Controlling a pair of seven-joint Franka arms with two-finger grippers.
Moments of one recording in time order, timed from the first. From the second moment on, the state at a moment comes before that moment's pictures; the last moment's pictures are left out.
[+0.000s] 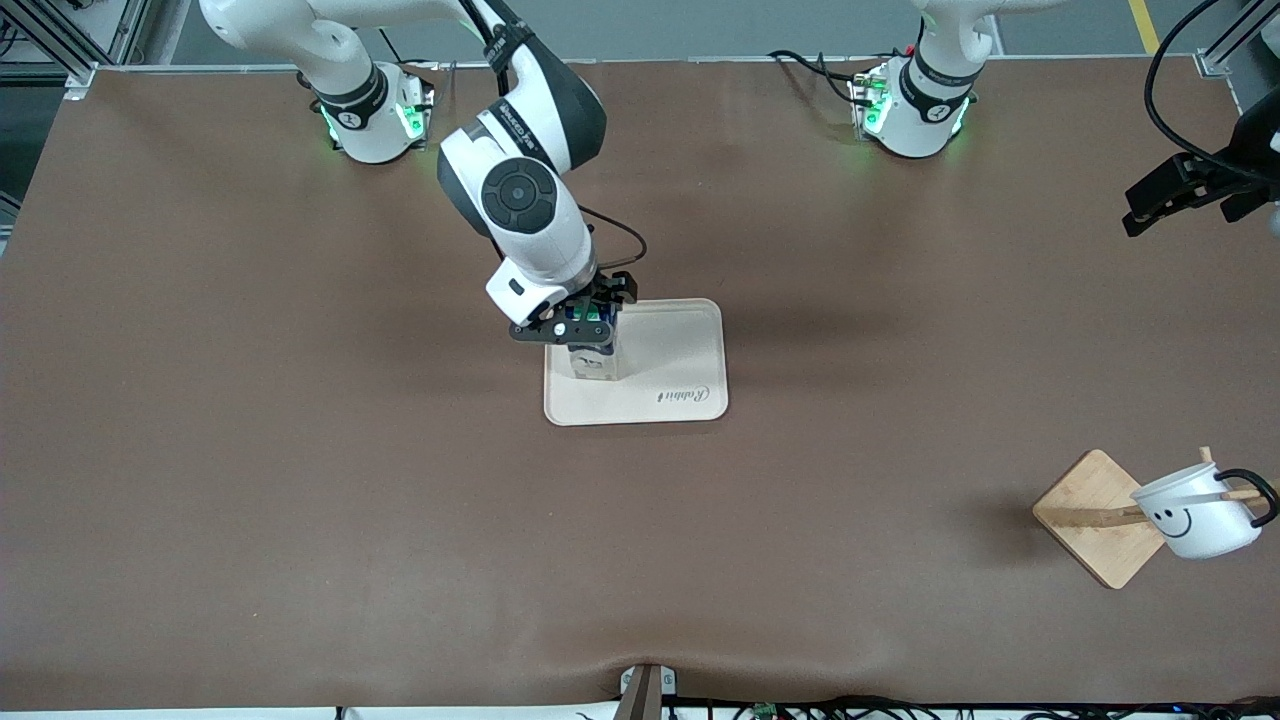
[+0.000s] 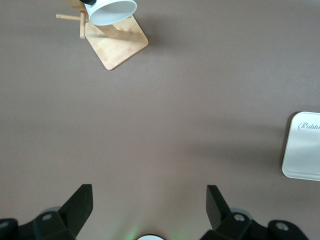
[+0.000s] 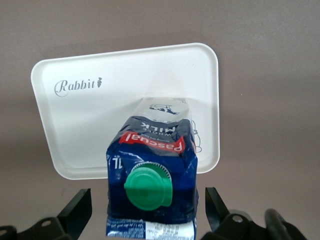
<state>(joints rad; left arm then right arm) 0.04 -0.04 -0.09 -1.50 0.05 1.45 -0.16 0.75 0.42 -0.06 -1.65 0.19 2.00 0.66</state>
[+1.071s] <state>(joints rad) 0.04 -0.04 -0.10 -1.50 0.05 1.45 -0.16 0.75 0.43 -0.08 -1.48 0.19 1.75 0.73</state>
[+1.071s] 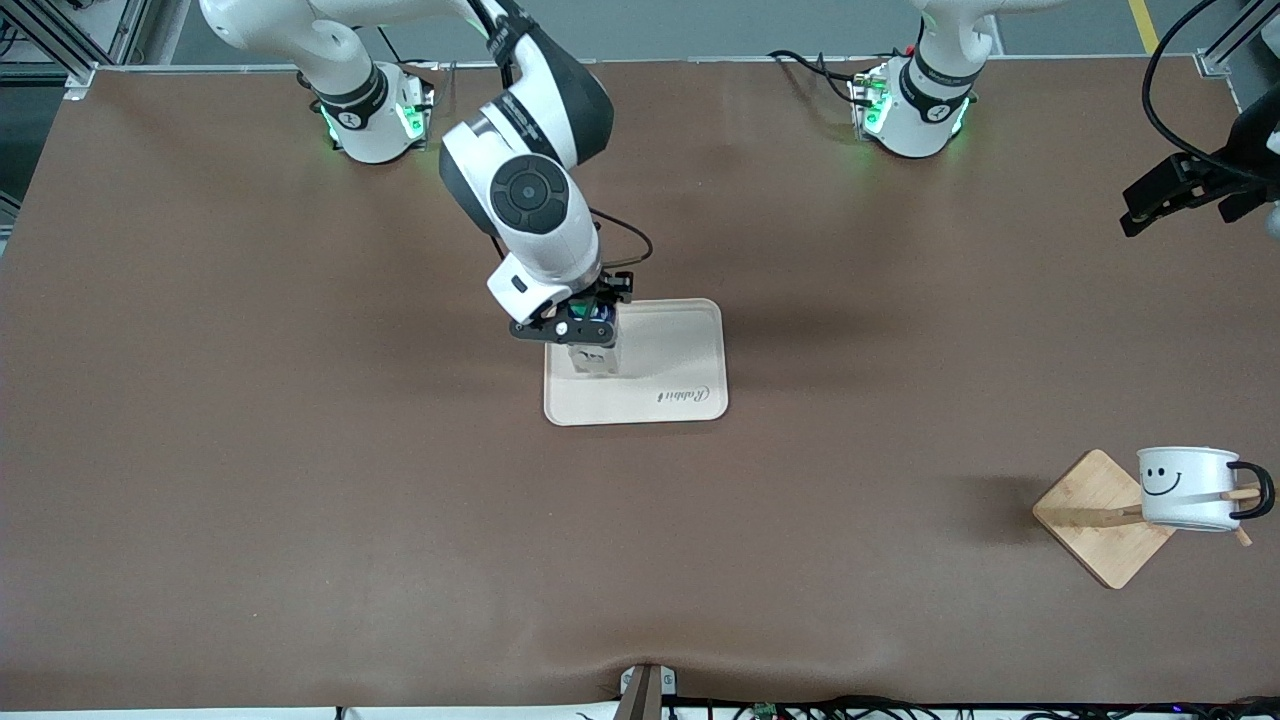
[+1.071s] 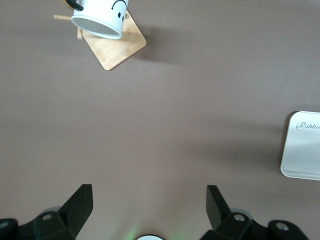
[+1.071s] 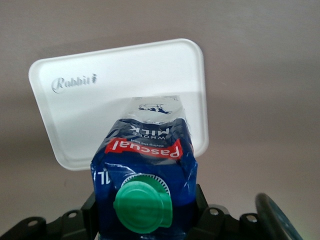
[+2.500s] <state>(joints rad) 0.04 -0.05 -0.10 -1.50 0.05 1.46 -0.17 0.01 0.30 -0.12 -1.76 0.03 1.68 -0.06</state>
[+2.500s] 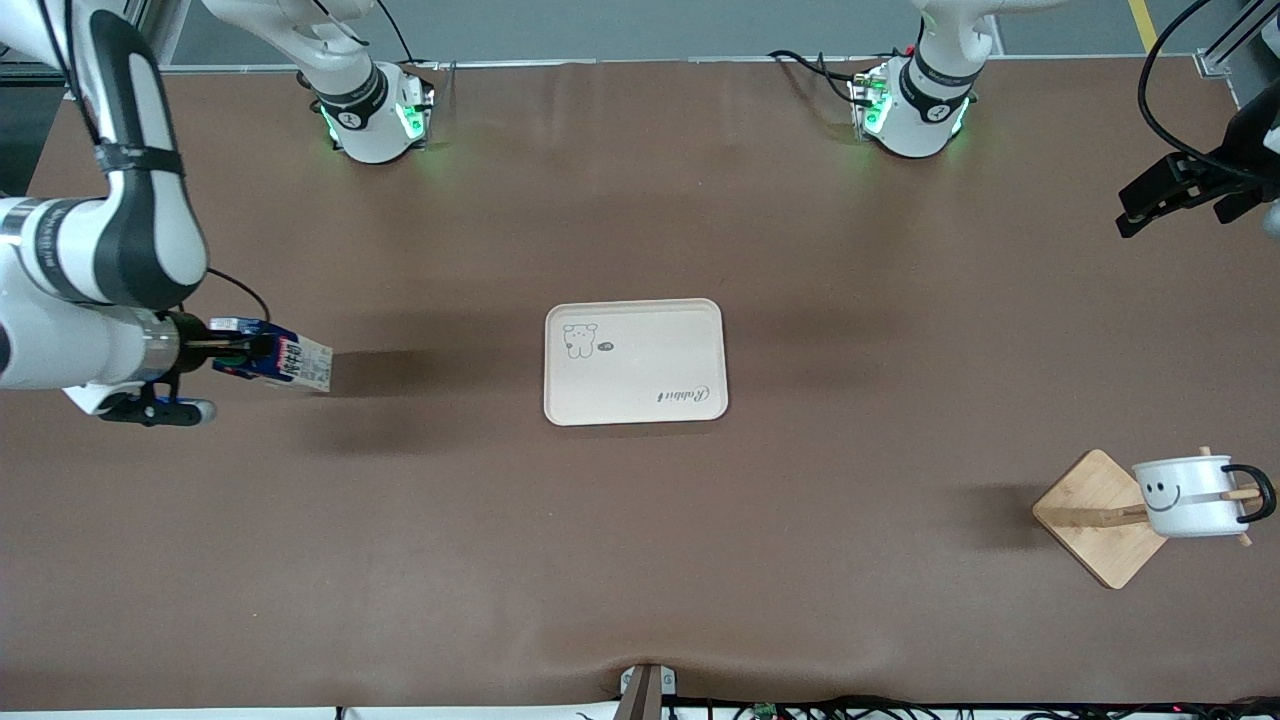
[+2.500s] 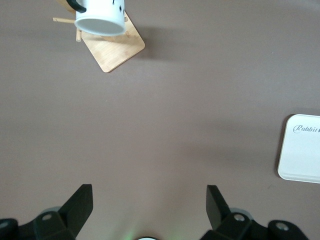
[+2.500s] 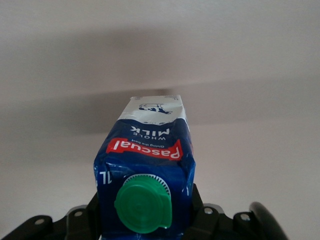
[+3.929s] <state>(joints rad) 0.04 -0.06 -0.10 -1.50 0.05 1.46 -0.18 -0.01 0.23 -0.16 -1.98 0.03 1.85 -0.09</state>
